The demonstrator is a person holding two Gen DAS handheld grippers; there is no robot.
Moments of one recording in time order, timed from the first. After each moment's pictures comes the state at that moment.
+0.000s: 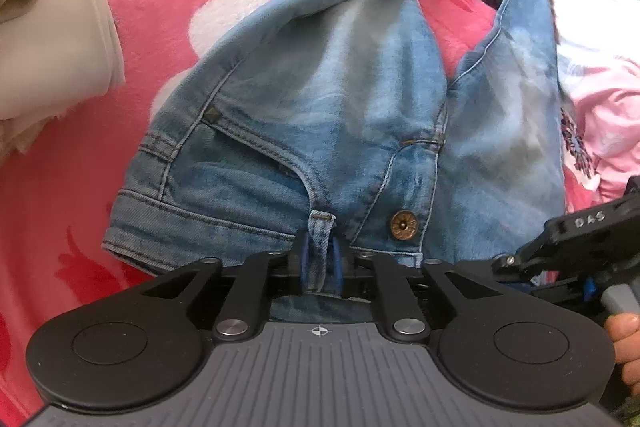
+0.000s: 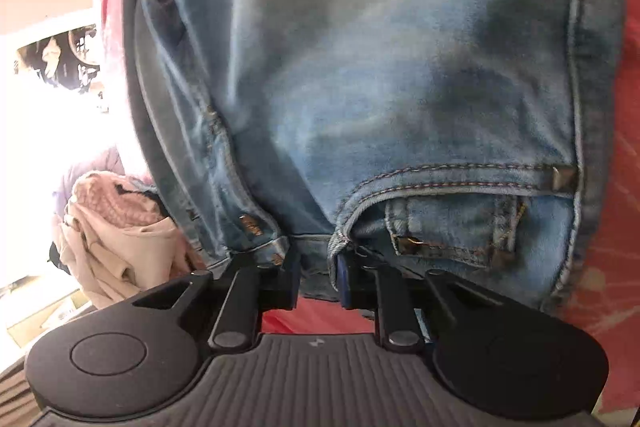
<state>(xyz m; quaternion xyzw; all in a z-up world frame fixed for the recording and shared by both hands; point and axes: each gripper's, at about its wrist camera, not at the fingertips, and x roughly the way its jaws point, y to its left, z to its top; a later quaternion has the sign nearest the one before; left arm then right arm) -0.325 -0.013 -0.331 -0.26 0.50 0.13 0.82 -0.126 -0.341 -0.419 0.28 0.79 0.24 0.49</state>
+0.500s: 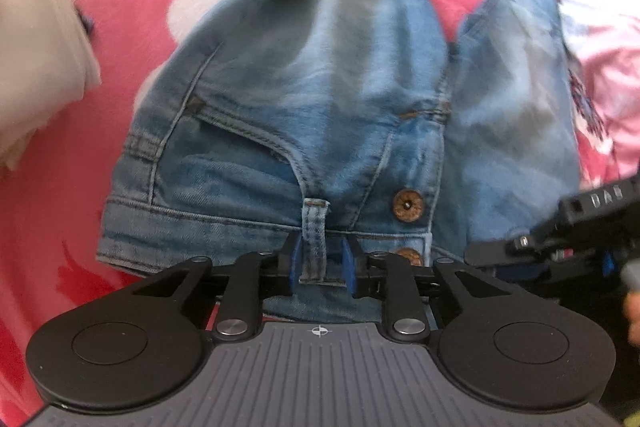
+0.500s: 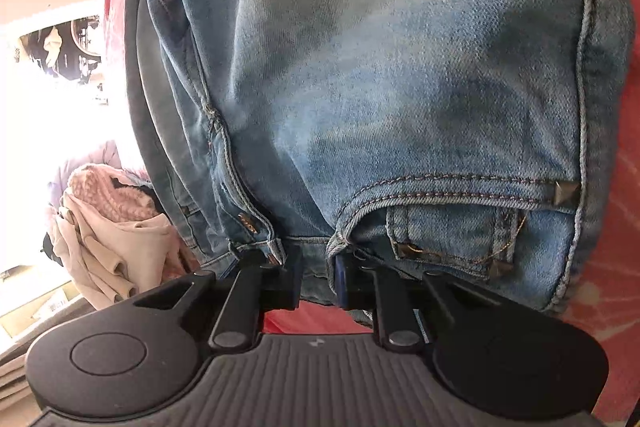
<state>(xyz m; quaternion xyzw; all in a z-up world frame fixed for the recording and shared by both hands) -0.312 -0.018 -0.343 -0.24 0.54 0.12 0.80 -0.150 -0.306 -0.398 0.27 0.78 0.25 0.50</state>
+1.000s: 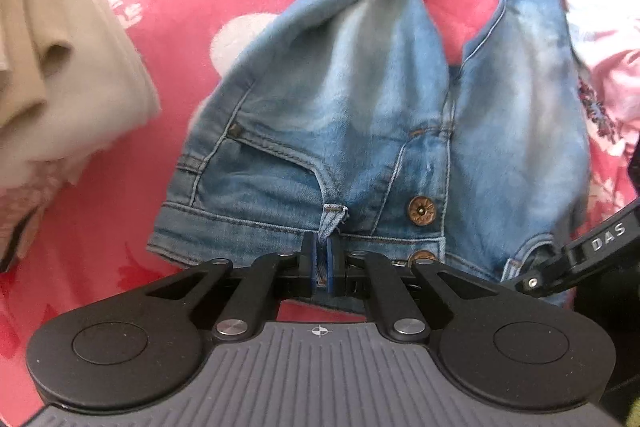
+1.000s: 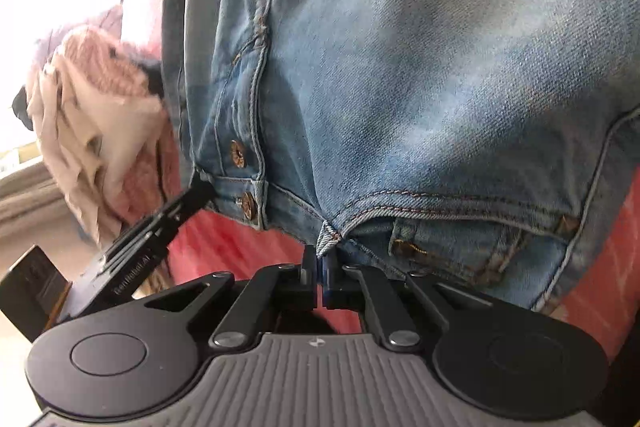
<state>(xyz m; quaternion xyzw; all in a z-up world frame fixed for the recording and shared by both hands) -0.336 -0.022 -0.302 -0.18 0.53 0.15 0.82 -0.163 -0.266 -0.368 0.09 0.80 0.38 0.46</state>
